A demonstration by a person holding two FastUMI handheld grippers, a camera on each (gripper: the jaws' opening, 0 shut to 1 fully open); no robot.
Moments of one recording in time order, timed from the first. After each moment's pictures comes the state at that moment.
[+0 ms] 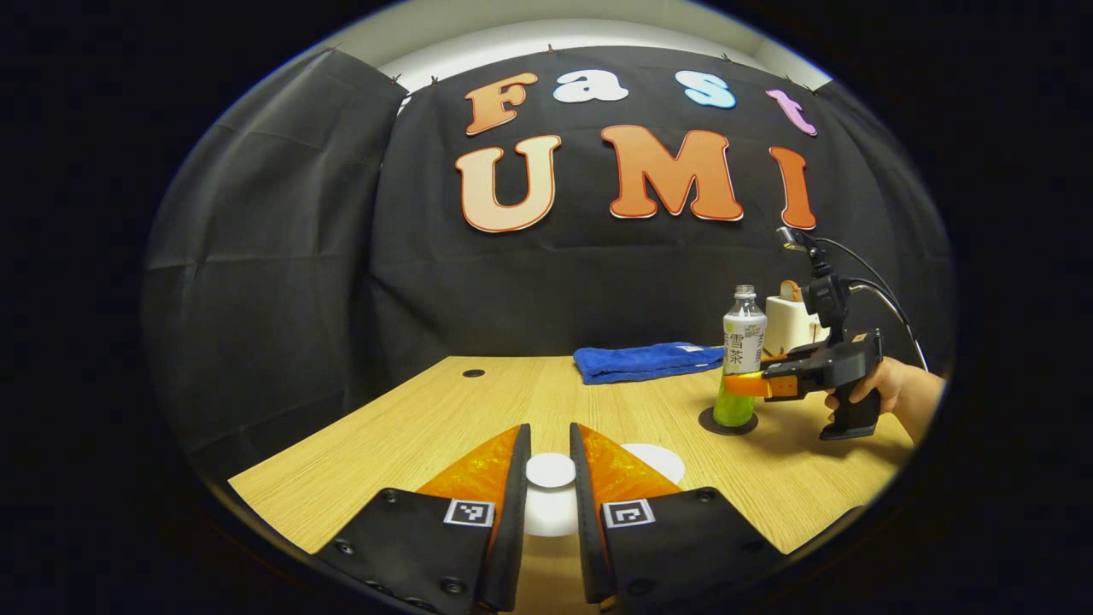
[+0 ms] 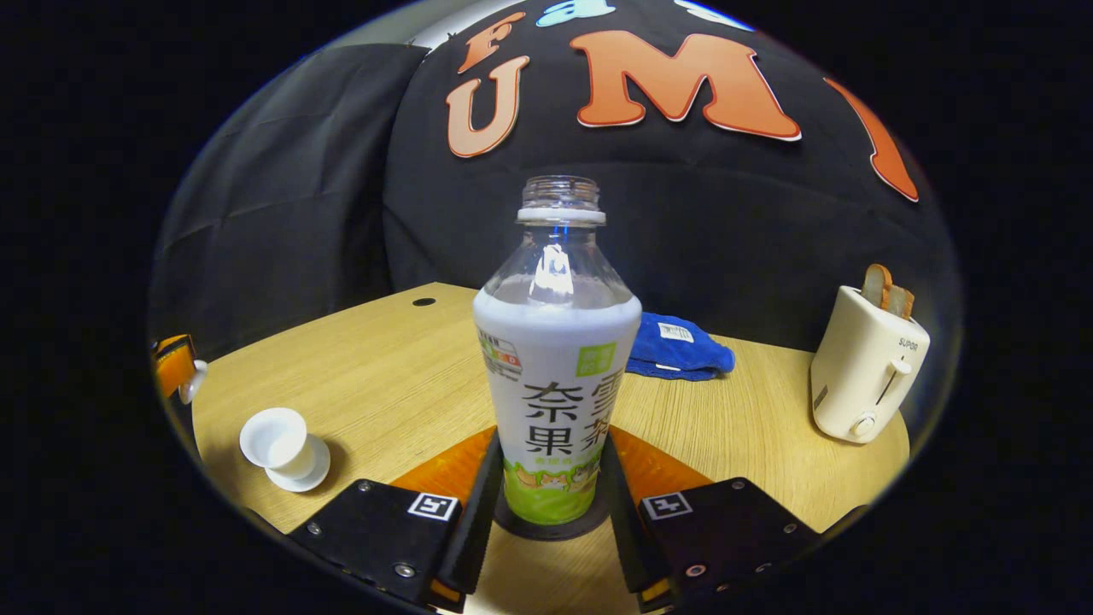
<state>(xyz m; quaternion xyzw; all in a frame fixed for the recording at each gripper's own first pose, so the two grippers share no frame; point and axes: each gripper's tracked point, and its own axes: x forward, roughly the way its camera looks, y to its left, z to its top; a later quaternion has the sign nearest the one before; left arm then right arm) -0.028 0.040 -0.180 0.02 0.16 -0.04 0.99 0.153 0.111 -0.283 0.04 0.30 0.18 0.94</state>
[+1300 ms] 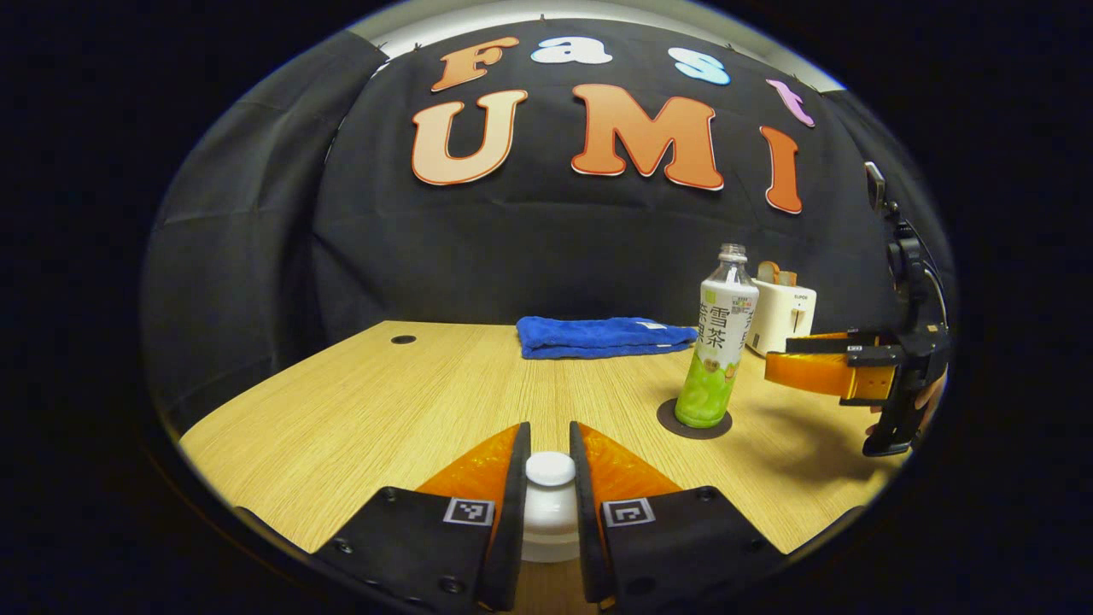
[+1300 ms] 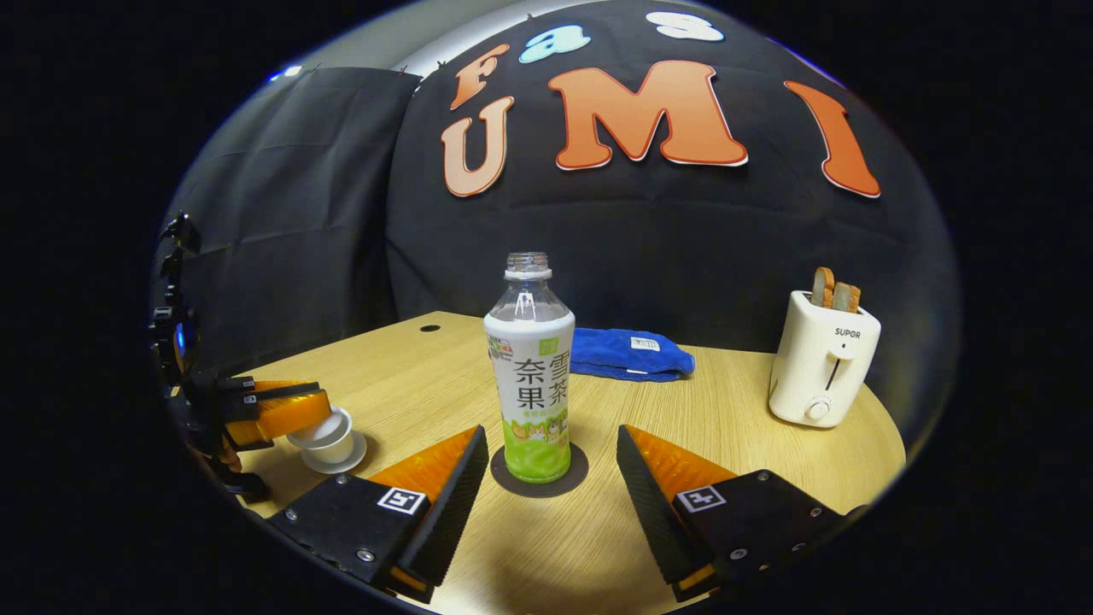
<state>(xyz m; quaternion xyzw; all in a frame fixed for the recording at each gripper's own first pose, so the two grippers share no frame) 0.023 -0.041 -0.249 -0.02 0.22 -0.09 0.97 0.095 0.065 -0.238 0.06 0.25 0.16 0.95</state>
